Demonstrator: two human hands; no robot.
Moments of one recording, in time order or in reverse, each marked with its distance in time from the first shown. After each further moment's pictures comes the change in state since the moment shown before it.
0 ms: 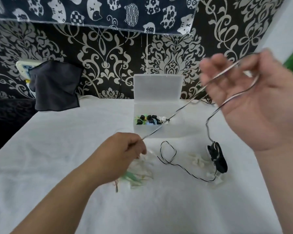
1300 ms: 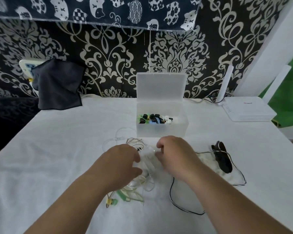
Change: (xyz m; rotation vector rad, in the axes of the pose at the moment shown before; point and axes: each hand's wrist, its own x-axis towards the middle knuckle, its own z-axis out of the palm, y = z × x) left_hand -0.005 -0.009 0.010 0.452 -0.202 -0.153; right_hand -0.015 0.154 -0.043 -1.860 -0.223 0.336
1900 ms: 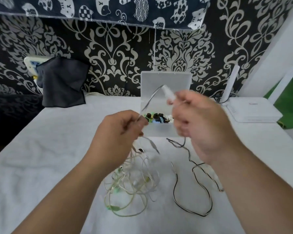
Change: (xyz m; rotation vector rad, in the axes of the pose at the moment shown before) left_hand 0.002 0.006 -0.027 -0.752 0.557 0.138; right_hand -0.019 -0.028 -0.085 1.225 0.183 -0.101
